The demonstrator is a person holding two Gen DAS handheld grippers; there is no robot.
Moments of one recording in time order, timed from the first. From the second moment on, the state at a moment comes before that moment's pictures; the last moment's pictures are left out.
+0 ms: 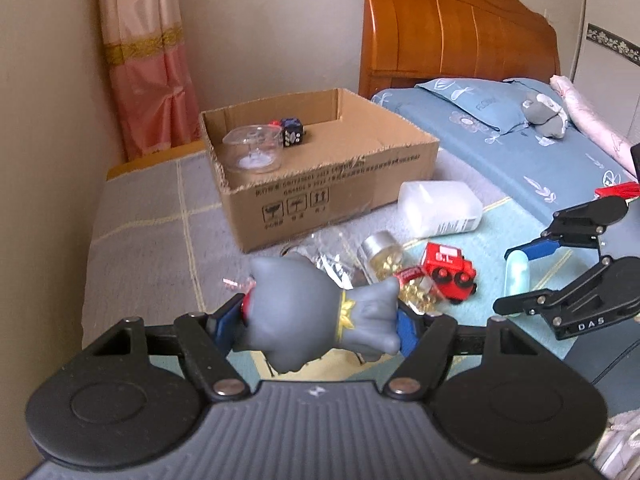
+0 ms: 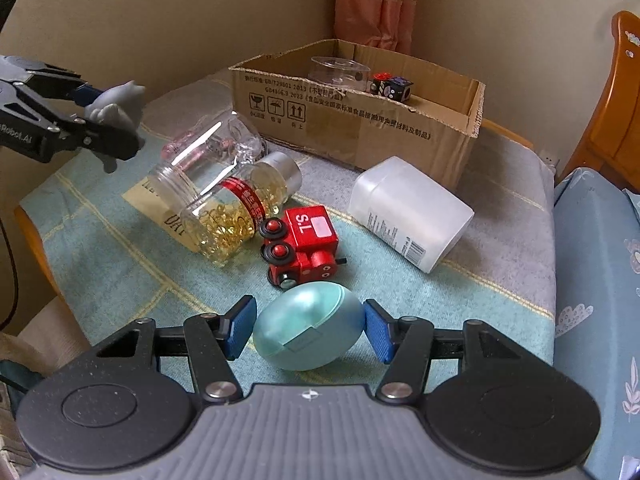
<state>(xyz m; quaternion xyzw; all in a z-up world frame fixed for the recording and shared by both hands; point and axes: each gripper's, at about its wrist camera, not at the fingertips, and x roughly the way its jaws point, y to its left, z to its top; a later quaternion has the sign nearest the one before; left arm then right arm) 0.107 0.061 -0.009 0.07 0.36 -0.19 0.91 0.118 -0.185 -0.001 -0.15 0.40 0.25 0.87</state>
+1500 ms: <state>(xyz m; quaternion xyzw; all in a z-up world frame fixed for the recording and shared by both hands) 0.200 0.054 0.009 0.05 0.35 -0.12 0.93 0.286 -0.162 0.089 -0.15 0.34 0.22 0.91</state>
